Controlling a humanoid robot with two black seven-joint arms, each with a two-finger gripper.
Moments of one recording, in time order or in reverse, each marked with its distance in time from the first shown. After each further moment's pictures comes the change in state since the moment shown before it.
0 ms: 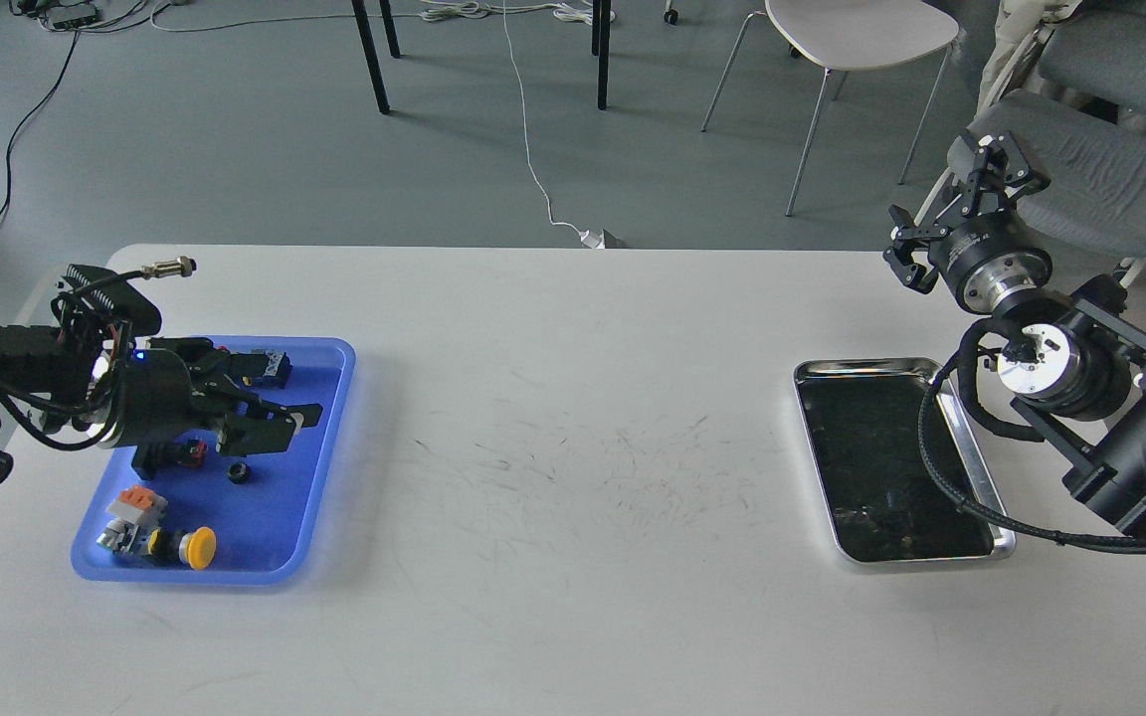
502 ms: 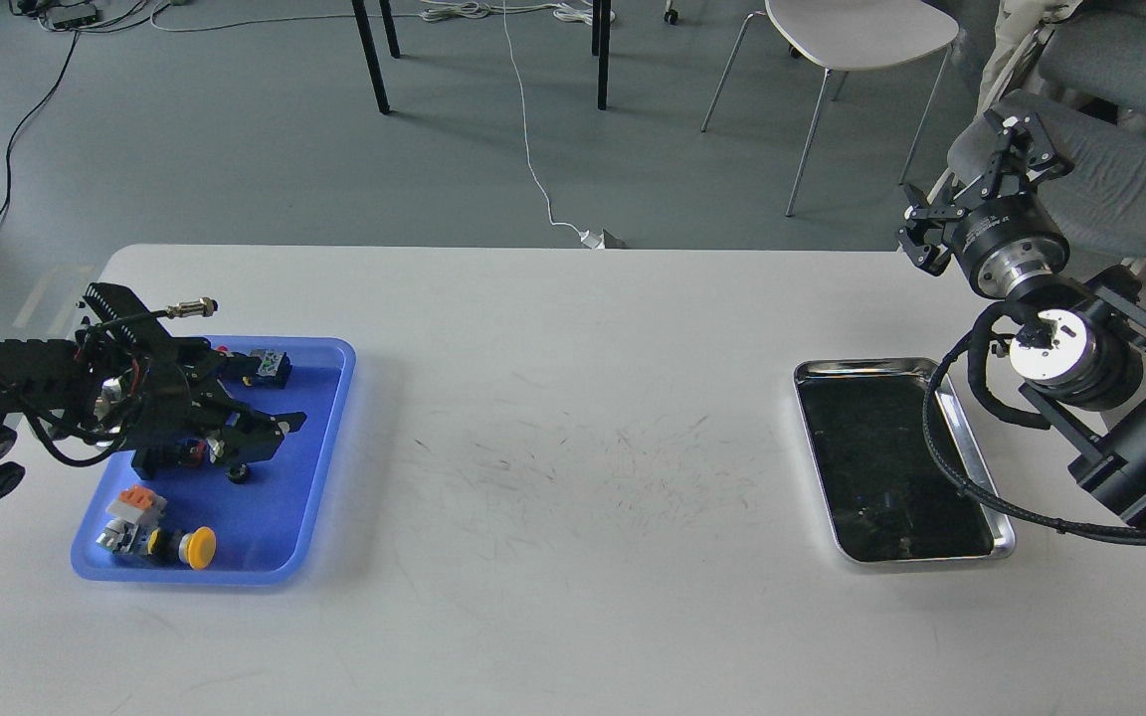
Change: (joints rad) left arm 0.003 -0.077 0.032 0.157 0.169 0.111 0.000; right arm -0.004 -0.002 0.051 0.011 0.001 0.001 -0.001
